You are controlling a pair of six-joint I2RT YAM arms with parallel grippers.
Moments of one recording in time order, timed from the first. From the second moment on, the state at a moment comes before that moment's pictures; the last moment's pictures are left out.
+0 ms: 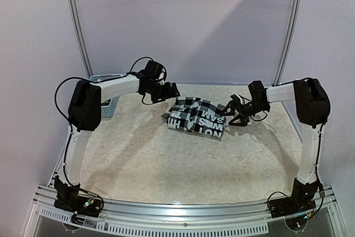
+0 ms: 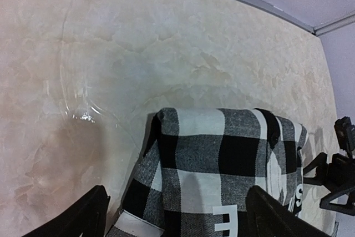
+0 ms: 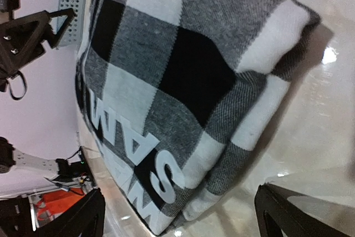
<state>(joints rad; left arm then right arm) -0.52 2.38 2.01 -0.43 0.16 -0.57 0.19 2.14 1.41 -0.45 -0.83 0.30</state>
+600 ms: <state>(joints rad) -0.52 2.44 1.95 -0.41 0.31 -0.67 0.20 2.18 1.43 -0.37 -0.92 0.48</state>
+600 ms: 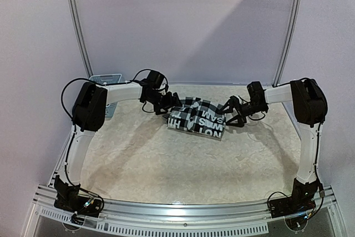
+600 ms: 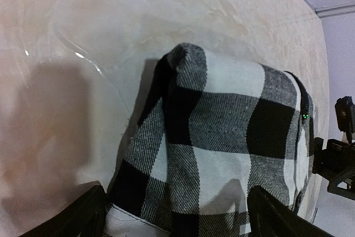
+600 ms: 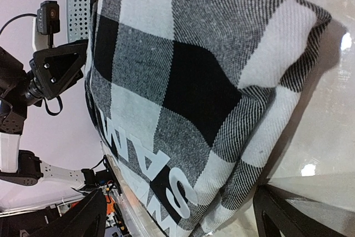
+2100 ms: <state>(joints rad) -0.44 2.41 1.83 -0.29 0.59 -0.71 0.28 2.05 1.56 -0.56 -0.76 0.16</state>
